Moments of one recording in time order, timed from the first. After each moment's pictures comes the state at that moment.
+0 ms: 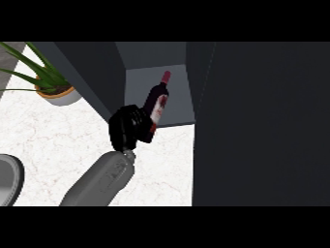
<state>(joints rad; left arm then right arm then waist) -0.54 0.05 -0.53 -0.81 -0.39 1.04 0.33 0.47 -0.05 0.23 -2.41 -0.18 0.38 0.12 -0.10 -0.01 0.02</state>
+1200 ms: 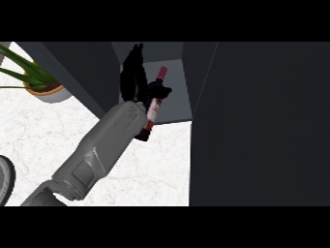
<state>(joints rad) -1.01 0.00 -0.35 -0.38 -0.28 0.88 0.17 0.48 -0.07 0.21 -2.41 -0.21 0.40 0.11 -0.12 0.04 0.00</state>
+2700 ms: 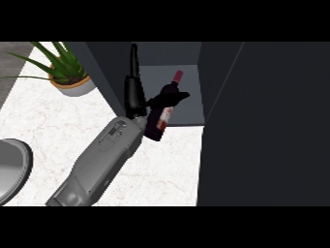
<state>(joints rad) -0.77 0.00 -0.35 -0.78 0.32 0.80 -0.40 0.49 -0.07 0.23 -2.42 -0.21 0.34 0.16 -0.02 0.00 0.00</state>
